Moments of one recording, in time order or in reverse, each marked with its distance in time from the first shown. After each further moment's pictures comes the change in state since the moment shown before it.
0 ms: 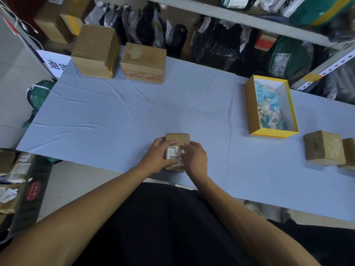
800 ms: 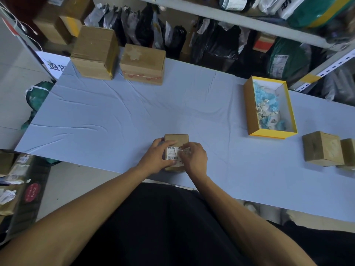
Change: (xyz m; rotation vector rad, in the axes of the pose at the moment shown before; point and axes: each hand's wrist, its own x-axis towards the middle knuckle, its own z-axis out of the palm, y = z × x) left_hand -0.001 0.003 -0.002 -0.008 -0.016 -0.016; right_hand 0.002 -0.003 -0.004 0.039 0.053 0.025
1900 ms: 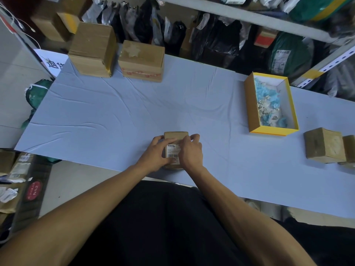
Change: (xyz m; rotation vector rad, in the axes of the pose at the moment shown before) left_hand 0.003 -0.006 0.001 -0.015 0.008 0.010; right_hand 0.008 -0.017 0.006 -0.357 -0.108 -0.035
